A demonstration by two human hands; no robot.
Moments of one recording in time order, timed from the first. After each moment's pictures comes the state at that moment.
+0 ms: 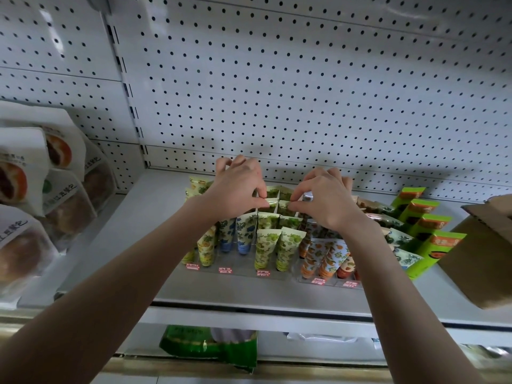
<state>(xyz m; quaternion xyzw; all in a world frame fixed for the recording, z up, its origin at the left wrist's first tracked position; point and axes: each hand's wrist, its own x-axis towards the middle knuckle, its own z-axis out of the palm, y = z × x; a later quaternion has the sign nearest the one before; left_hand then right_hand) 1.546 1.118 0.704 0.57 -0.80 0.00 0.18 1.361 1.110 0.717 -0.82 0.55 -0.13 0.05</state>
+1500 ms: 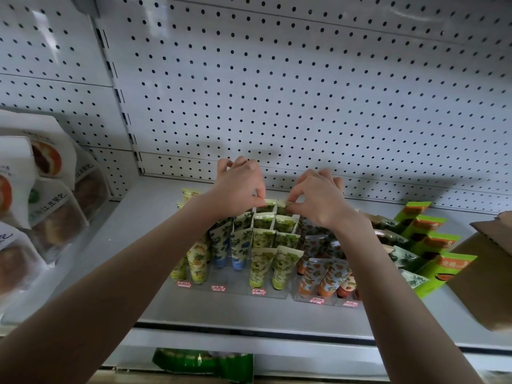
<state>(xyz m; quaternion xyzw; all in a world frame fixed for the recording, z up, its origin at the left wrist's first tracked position) 1.541 1.082 0.709 0.59 -0.79 -0.01 0.15 1.368 1.070 0.717 -0.83 0.55 -0.09 0.03</state>
